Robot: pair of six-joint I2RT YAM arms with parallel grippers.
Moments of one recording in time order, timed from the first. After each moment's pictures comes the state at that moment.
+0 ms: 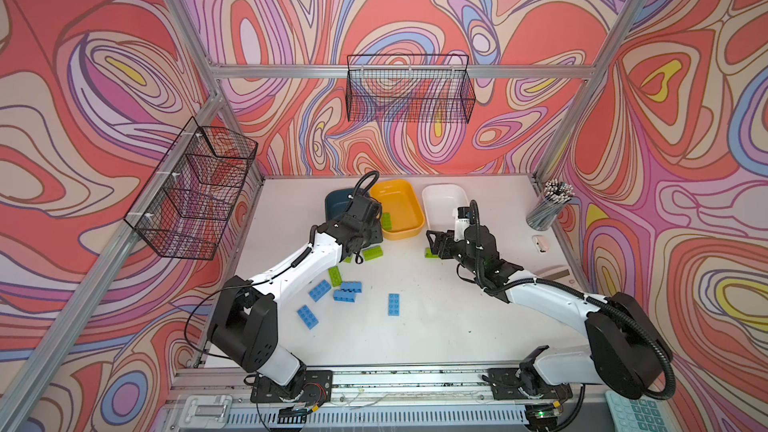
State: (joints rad) left arm -0.54 1.58 1.25 -0.51 -0.22 -0.57; right arm 0.53 1.37 0.68 0.30 0.05 0.46
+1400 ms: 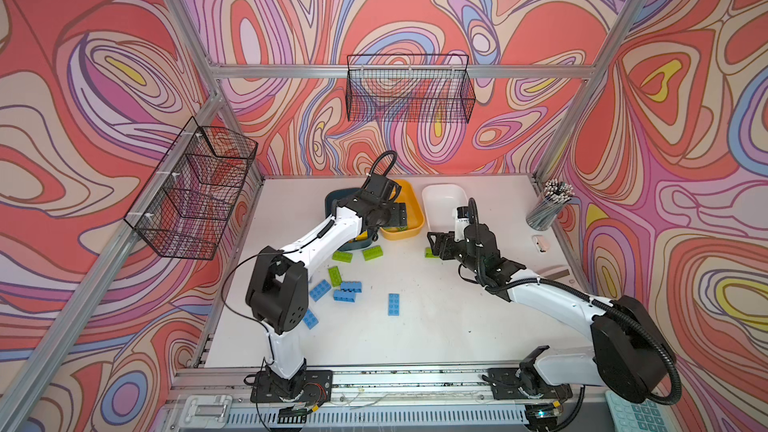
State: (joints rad) left arm -0.54 1.78 1.53 -0.58 -0.01 -0.52; right arm 0.53 1.34 0.71 0.19 0.06 0.44
